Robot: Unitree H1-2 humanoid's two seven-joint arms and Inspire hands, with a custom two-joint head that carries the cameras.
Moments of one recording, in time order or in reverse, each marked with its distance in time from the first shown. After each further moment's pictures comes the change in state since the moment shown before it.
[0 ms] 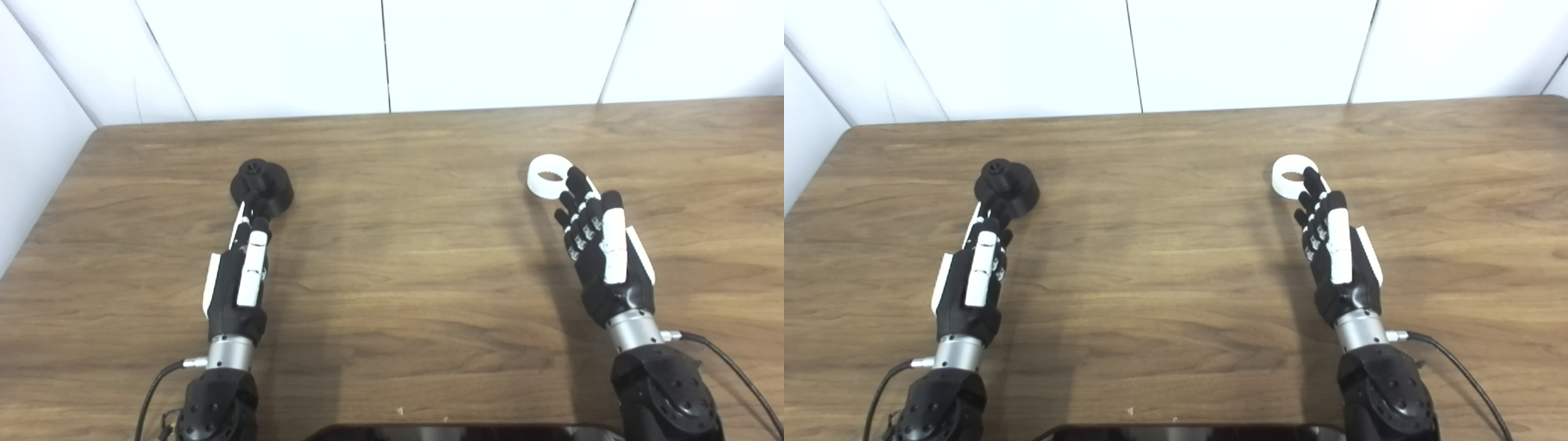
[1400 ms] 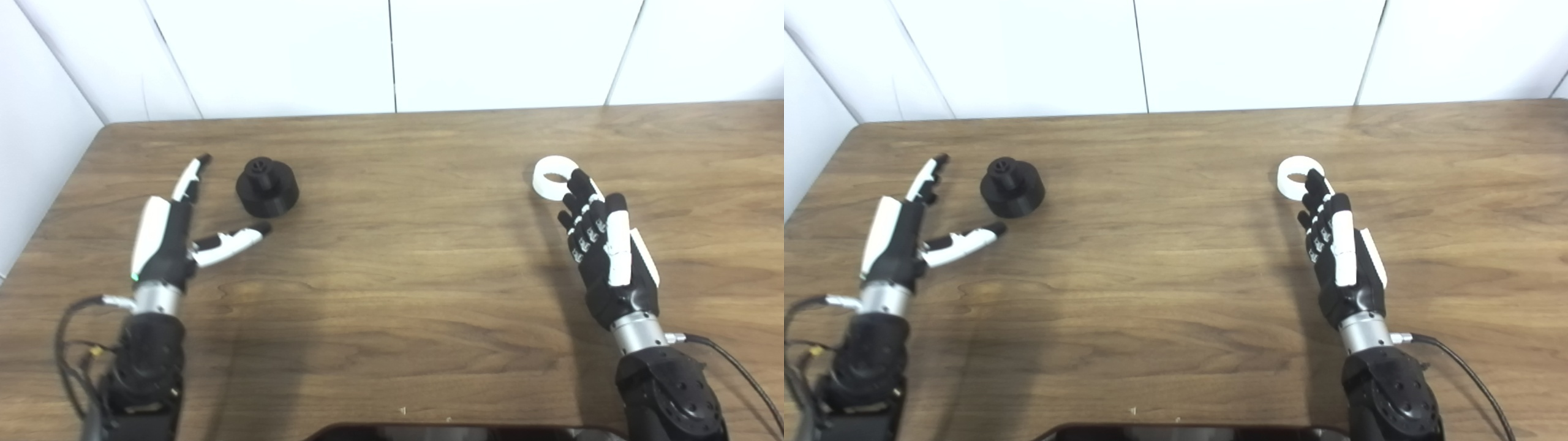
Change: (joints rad) left arm -0.185 0.365 -0.005 0.031 0.502 0.202 -0.030; right arm -0.002 -0.003 -0.005 0.016 0.003 -0.007 0.014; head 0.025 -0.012
